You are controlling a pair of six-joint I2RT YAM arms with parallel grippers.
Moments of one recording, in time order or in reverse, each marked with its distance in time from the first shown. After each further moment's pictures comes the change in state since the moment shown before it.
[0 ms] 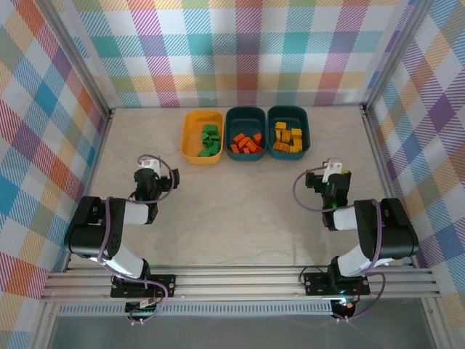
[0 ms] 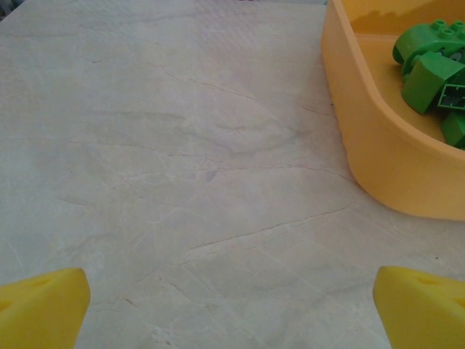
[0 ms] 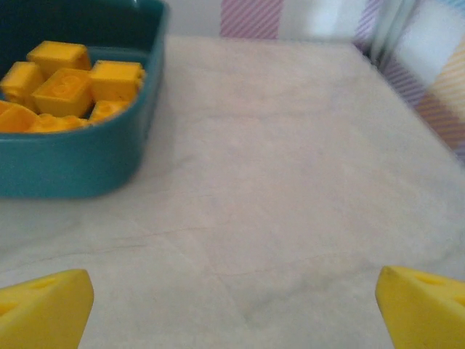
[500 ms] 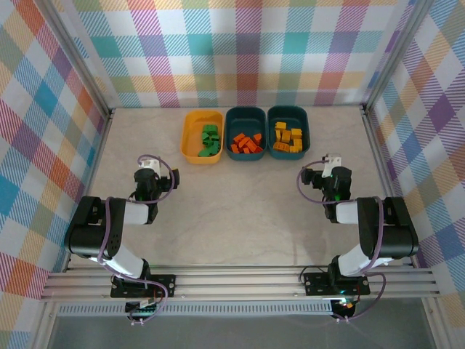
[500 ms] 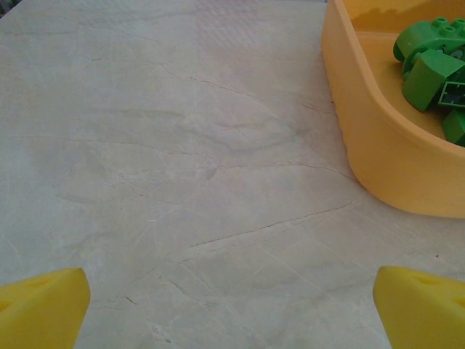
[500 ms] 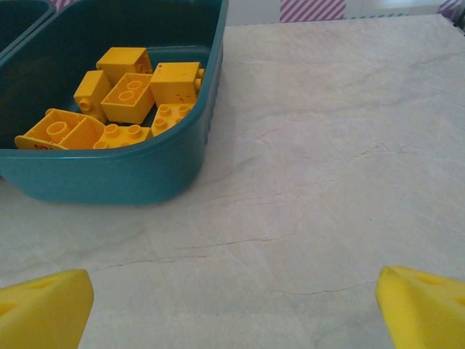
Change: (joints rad) left arm 0.000 0.000 0.000 -0.003 0.000 0.000; right arm -0.039 0.002 0.064 -0.104 -0.203 0.058
